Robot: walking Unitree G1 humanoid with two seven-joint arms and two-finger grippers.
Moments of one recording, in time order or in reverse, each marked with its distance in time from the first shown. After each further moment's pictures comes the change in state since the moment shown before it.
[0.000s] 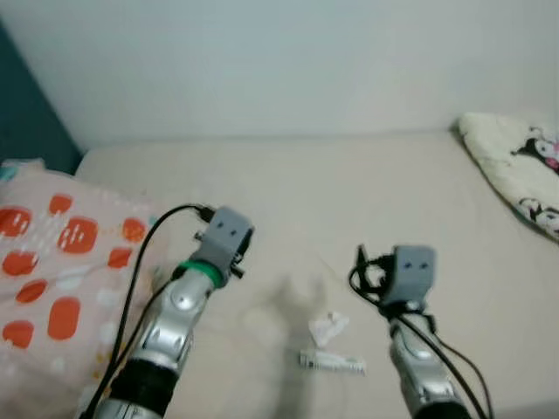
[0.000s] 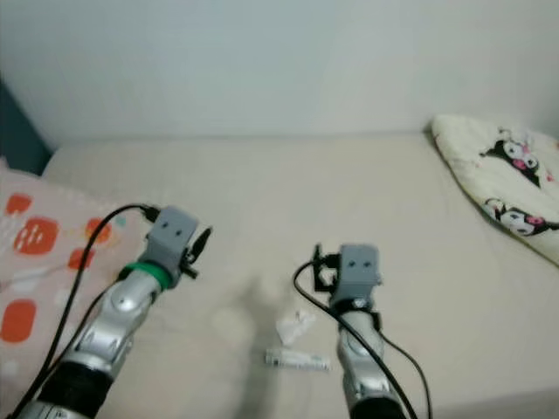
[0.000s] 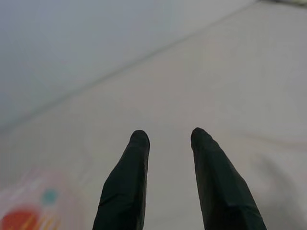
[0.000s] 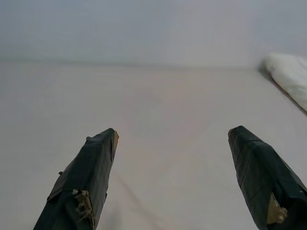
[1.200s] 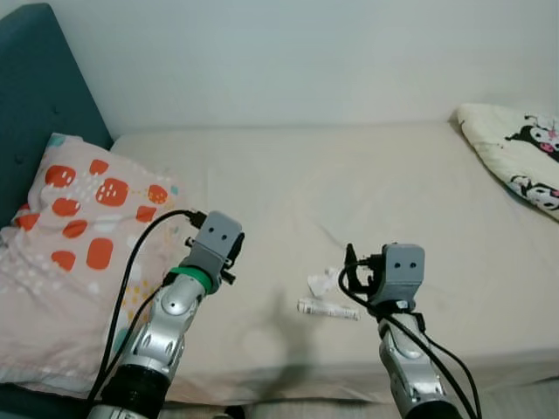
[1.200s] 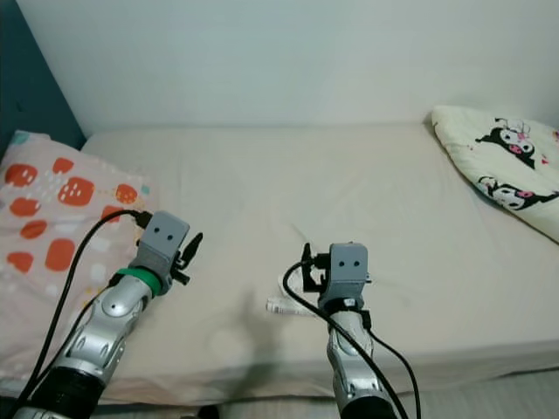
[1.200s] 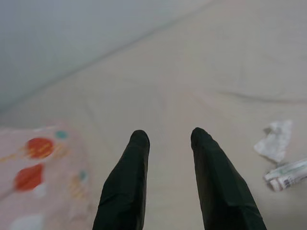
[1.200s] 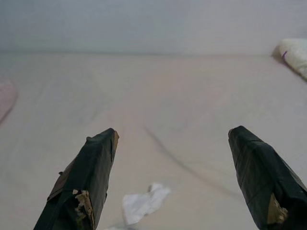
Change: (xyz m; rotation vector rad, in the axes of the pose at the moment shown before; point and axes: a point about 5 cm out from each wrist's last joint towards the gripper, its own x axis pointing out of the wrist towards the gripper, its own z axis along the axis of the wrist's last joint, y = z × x) left arm -0.002 -0.003 -0.007 -0.018 0.029 -0.006; right arm -0.005 0.001 -0.006 0.002 0.022 0.001
